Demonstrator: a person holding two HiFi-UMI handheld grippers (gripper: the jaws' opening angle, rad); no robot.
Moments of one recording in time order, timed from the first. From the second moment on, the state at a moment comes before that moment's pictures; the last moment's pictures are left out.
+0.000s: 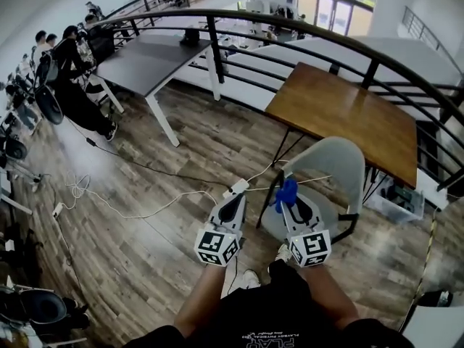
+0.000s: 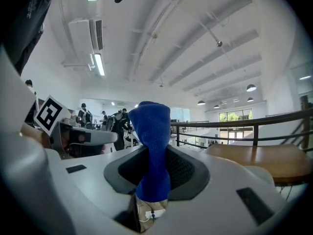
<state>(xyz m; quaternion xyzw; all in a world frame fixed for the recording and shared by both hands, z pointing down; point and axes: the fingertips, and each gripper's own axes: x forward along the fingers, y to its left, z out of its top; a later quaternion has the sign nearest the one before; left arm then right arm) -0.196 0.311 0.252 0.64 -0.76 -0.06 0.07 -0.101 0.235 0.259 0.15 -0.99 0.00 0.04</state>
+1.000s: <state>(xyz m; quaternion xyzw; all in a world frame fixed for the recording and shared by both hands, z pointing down) -0.203 0.057 0.284 0.68 -0.73 0.01 0.11 -0.128 0.008 0.297 0.18 -0.98 0.07 0.04</state>
